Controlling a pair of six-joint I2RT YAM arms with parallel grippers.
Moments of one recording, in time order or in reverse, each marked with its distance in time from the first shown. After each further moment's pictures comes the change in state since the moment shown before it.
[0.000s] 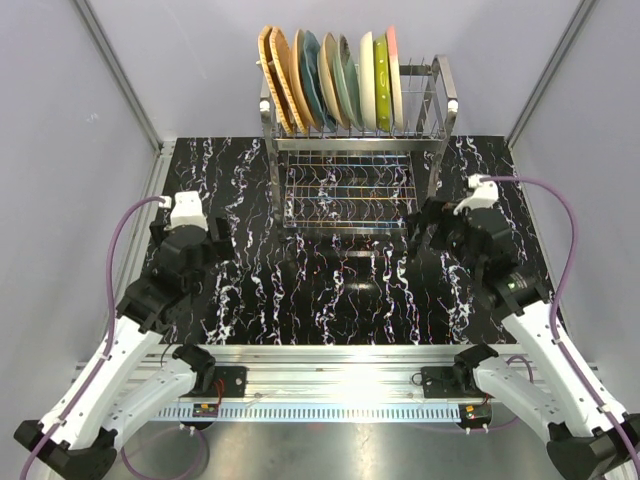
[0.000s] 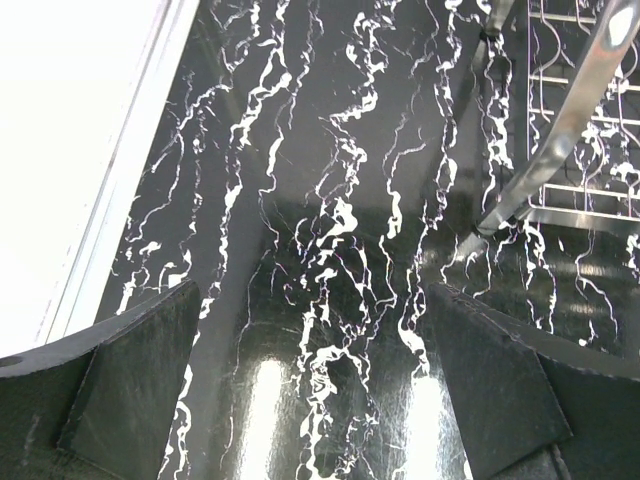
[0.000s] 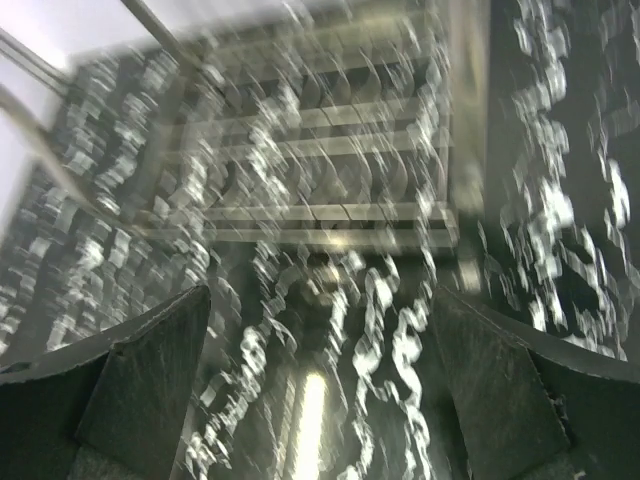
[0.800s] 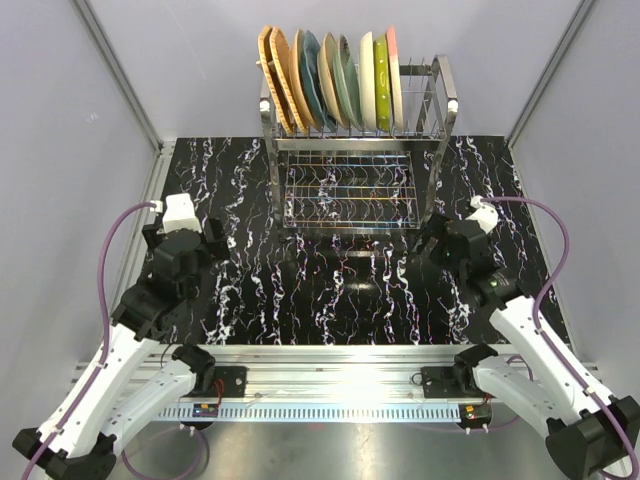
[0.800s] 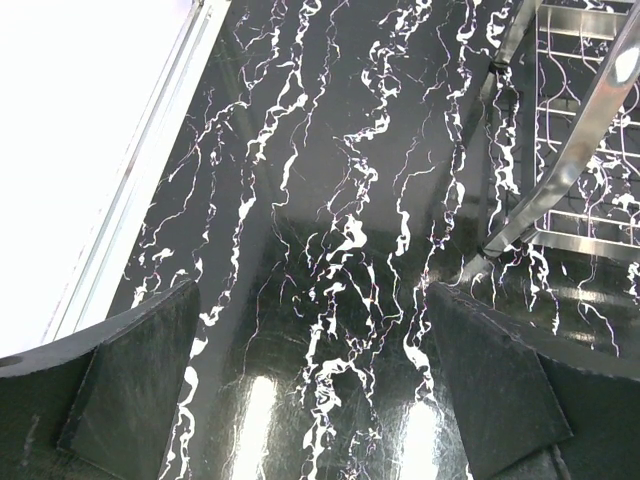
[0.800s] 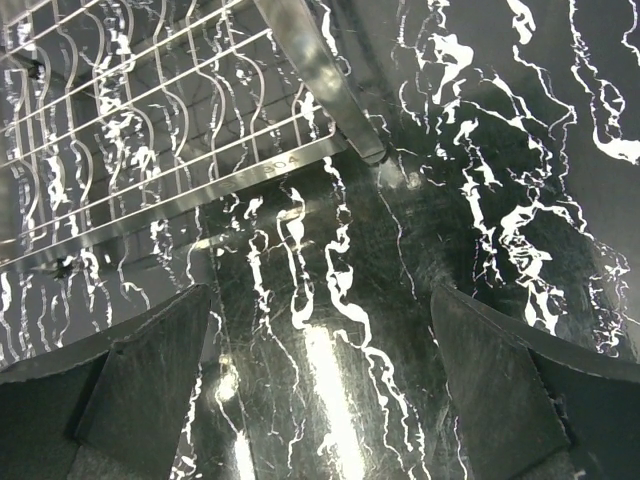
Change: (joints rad) left arm 0.002 -0.050 -0.016 0.021 -0.043 0.000; right arm -0.001 0.027 -0.166 -0.105 0.212 0.257
